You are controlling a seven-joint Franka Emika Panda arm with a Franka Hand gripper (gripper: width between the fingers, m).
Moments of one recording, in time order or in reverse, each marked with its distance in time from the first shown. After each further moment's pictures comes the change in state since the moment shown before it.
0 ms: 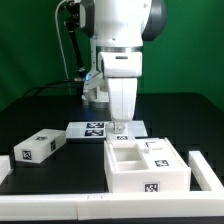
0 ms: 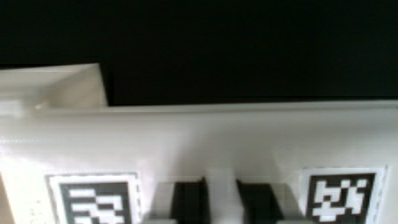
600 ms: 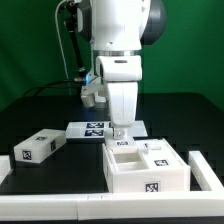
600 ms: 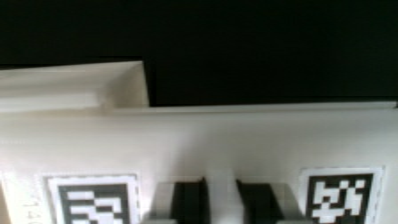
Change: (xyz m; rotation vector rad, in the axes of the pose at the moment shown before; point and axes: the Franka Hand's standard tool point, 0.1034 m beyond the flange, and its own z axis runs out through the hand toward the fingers) arm -0.001 0.015 0.008 -0.024 0.015 -0.034
